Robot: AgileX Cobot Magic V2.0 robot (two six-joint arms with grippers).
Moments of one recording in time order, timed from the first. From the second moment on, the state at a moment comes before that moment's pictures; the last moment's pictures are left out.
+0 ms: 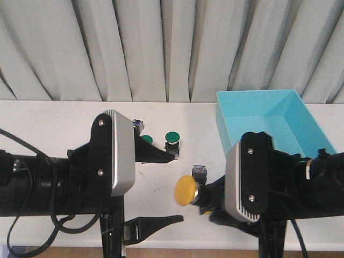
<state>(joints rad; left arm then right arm) -0.63 1.23 -0.82 -1.21 0.55 1.78 0.50 1.12 -0.85 0.48 0.78 -1.20</state>
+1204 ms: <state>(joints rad) -0.63 1.23 -0.64 -1.18 0.31 1.76 0.04 2.10 -1.63 0.09 0.96 -0.09</state>
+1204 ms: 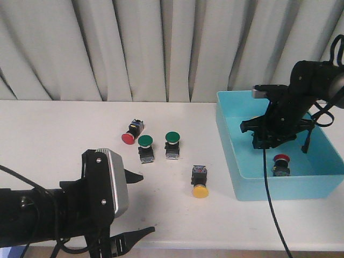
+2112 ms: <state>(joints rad) -0.63 1.23 -0.64 -1.18 0.32 1.76 0.04 2.23 -1.69 0.05 0.98 -0.10</state>
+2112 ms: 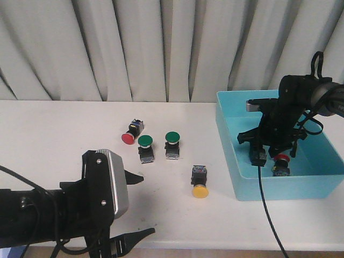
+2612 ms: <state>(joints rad) -0.63 1.23 -0.64 -1.18 0.32 1.76 0.08 1.85 -1.71 0.06 1.15 -0.12</state>
